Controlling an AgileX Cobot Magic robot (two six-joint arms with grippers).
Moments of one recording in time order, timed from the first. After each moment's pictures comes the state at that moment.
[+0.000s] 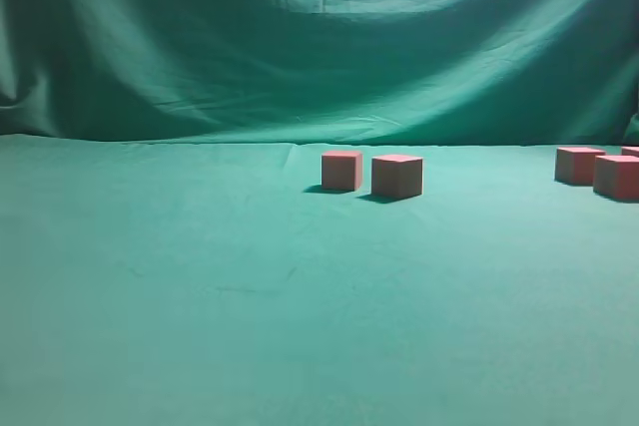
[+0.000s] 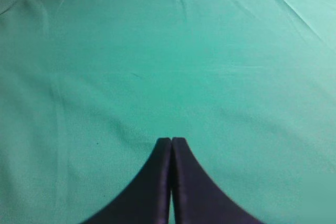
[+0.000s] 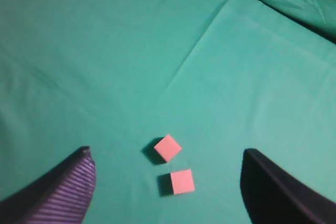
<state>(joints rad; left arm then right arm) -0.01 -0.01 0.02 0.02 0.35 0.01 0.66 1.77 -2.03 -0.05 1.25 0.01</state>
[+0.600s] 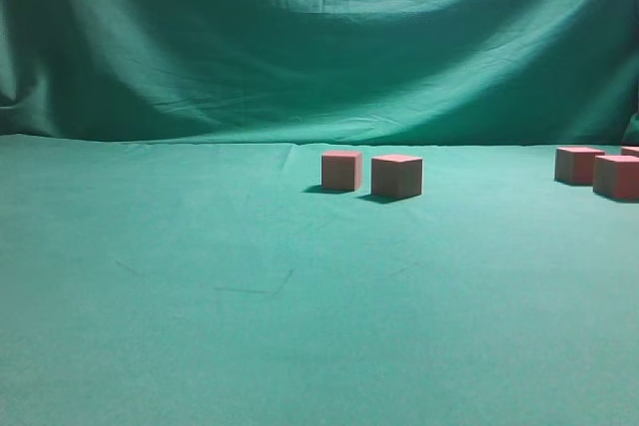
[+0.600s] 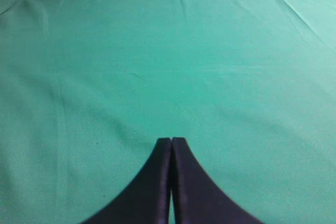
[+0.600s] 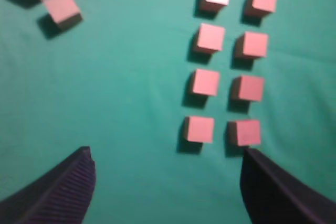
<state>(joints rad) -0.01 -0.01 0.02 0.02 0.35 0.01 0.66 1.24 -1.13 -0.37 1.25 0.50</state>
